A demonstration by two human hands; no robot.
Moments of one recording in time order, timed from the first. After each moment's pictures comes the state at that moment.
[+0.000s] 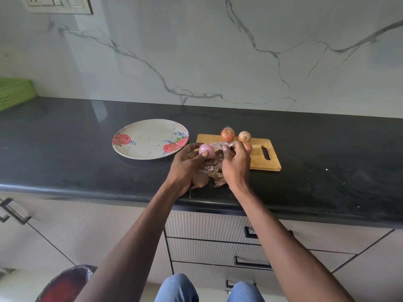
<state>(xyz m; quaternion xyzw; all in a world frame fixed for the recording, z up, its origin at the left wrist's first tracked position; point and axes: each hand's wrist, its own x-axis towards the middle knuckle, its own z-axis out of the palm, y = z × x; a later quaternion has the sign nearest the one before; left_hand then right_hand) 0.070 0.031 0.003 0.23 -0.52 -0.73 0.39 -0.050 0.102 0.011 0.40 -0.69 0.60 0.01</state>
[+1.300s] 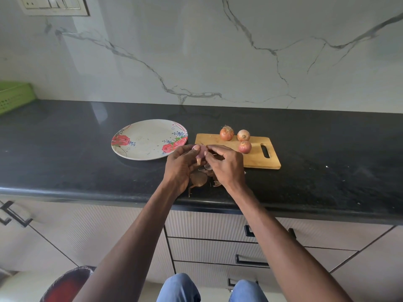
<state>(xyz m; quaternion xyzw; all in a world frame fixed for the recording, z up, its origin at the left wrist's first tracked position) 0.072 0.025 0.004 0.26 -0.45 -0.74 0.43 -0.048 0.097 0.003 0.55 -0.60 0.59 0.04</state>
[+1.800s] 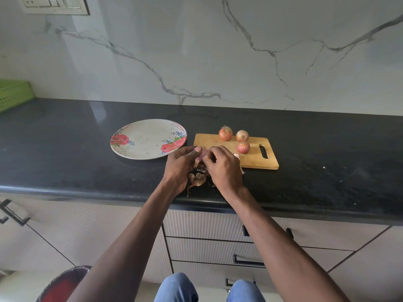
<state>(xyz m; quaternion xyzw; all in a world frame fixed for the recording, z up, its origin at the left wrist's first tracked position) 0.072 0.031 0.007 0.27 -0.45 -0.75 0.40 -0.044 0.093 -0.005 0.56 -0.64 0.48 0.20</state>
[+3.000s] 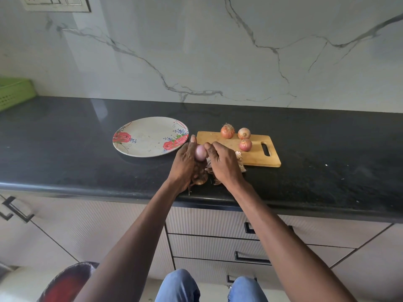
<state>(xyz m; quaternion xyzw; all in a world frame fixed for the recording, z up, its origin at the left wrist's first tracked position) 0.071 0.041 0.013 0.26 -0.54 -0.70 0.39 -0.049 0.089 -0.001 0.57 -0.64 0.51 0.00</state>
